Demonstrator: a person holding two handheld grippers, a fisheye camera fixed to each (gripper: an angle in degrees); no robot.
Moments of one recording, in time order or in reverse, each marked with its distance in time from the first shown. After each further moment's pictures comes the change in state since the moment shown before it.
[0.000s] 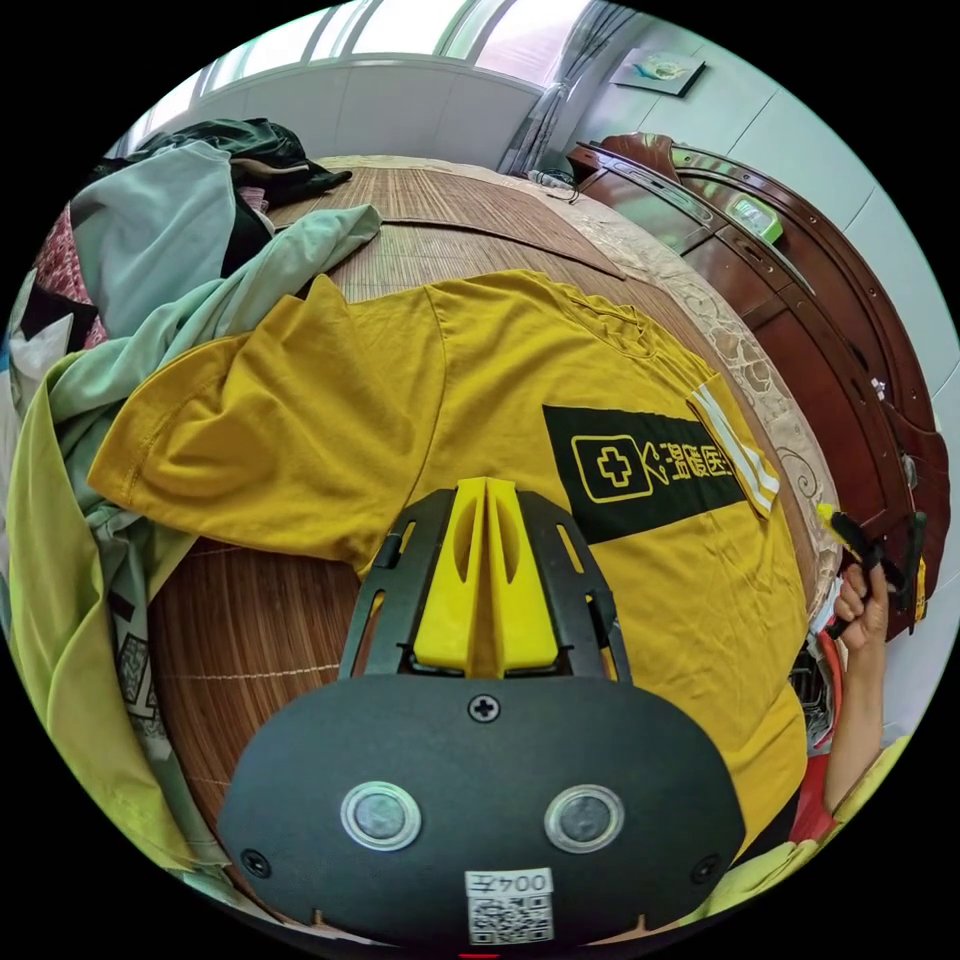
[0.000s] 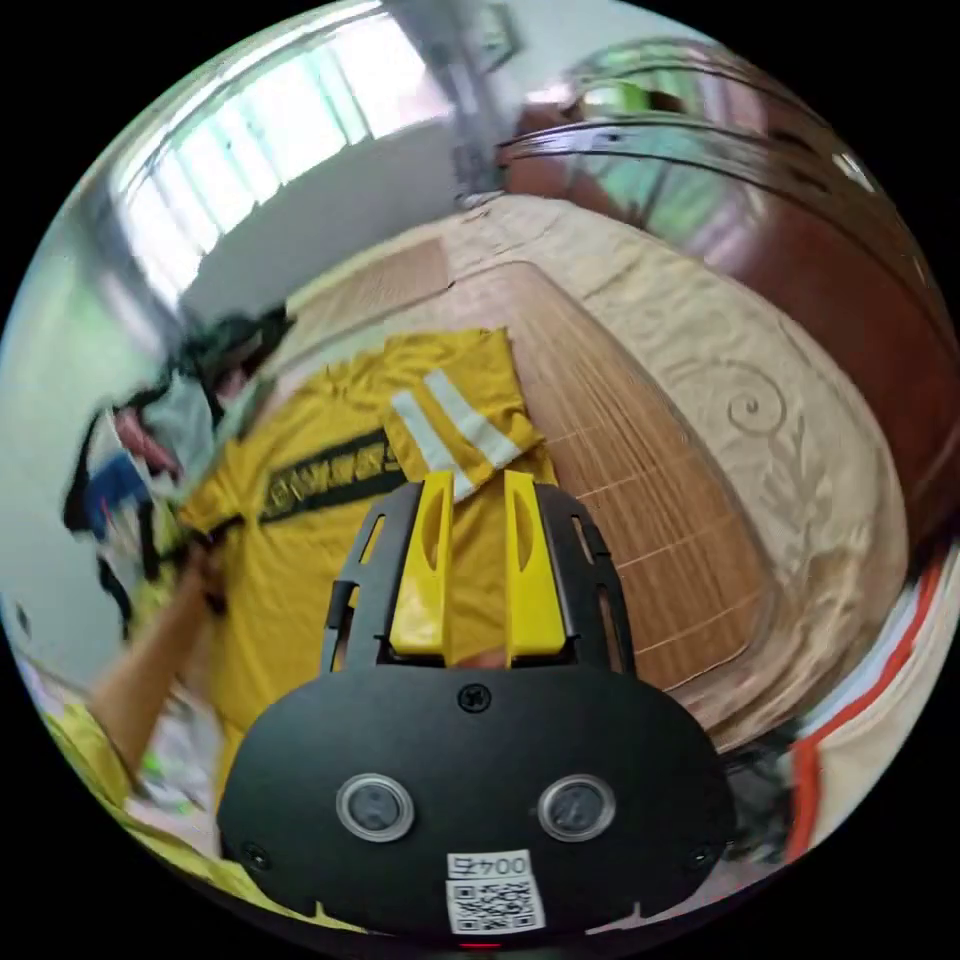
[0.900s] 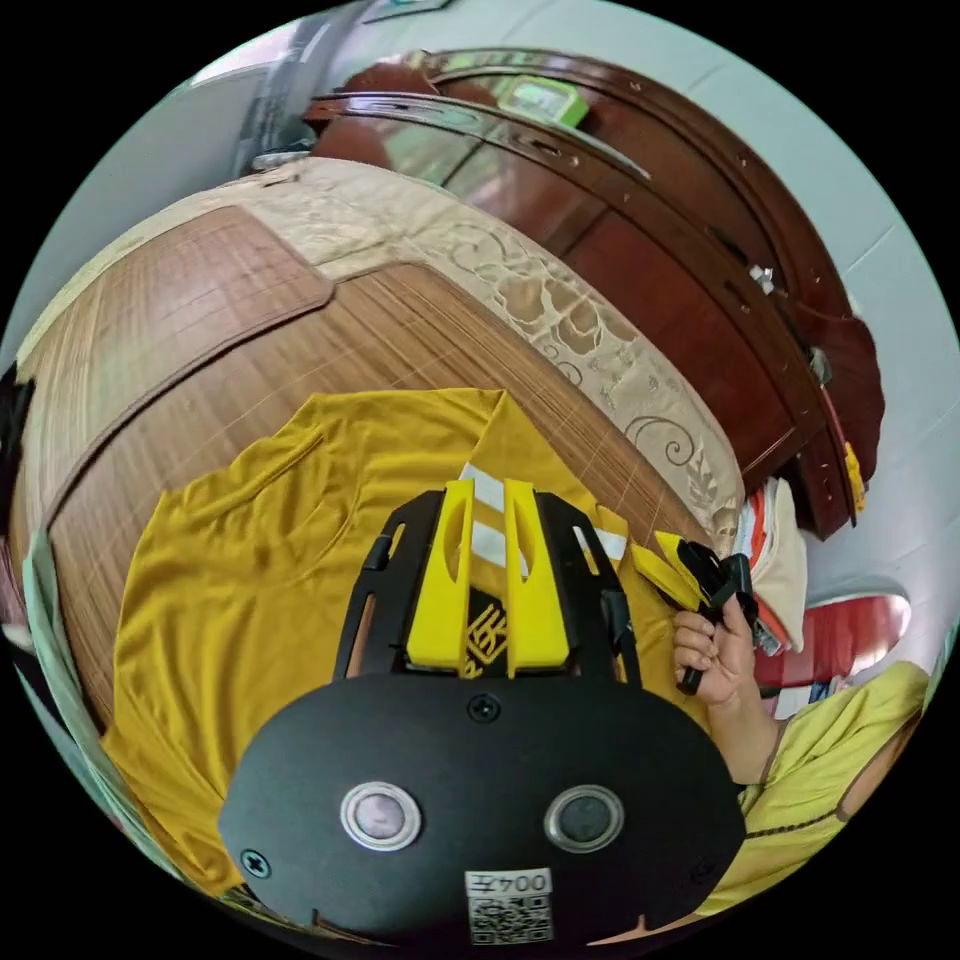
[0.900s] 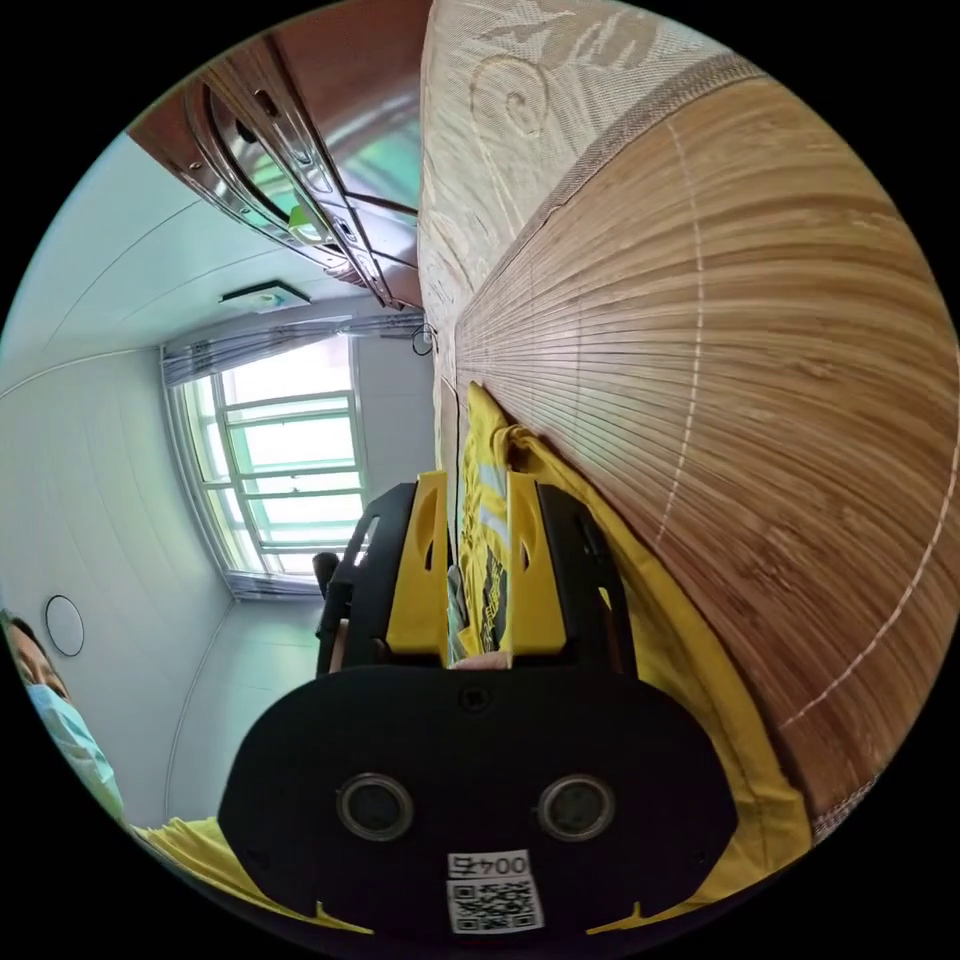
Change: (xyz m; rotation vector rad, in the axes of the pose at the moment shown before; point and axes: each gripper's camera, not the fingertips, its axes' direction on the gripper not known) left arm 0.223 -0.163 0.239 -0.229 0.284 0.519; right arm 0.310 0.117 0.012 0.148 -0.620 0.702
